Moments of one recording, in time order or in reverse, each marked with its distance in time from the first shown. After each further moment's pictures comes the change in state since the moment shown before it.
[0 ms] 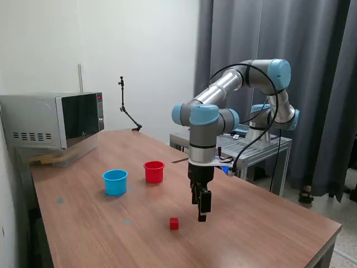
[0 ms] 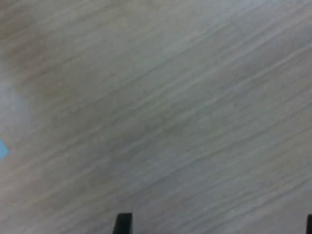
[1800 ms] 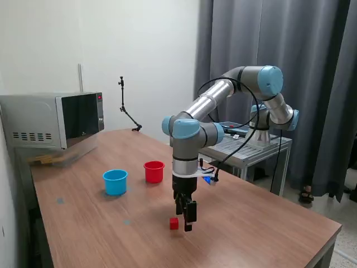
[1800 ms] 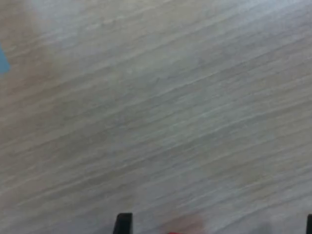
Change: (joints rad) arm -0.059 0.076 -0.017 -0.079 0.038 -0.203
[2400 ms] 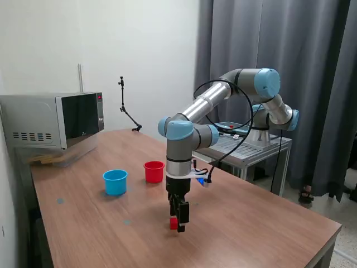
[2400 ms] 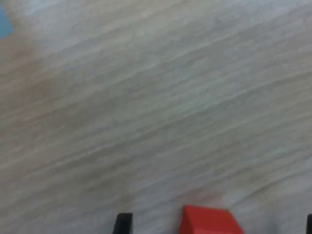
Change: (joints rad) arm -0.021 0.026 -0.035 -0.003 0.002 -0.004
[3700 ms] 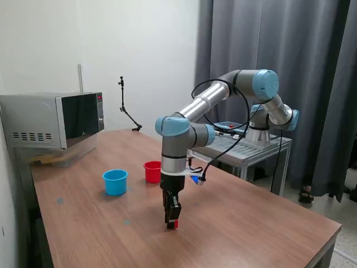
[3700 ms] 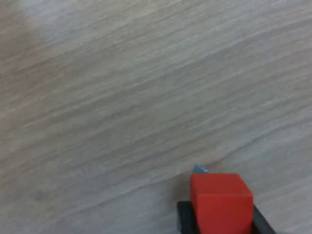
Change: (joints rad) arm -0.010 0.011 -0.036 -0.027 -0.007 -0.007
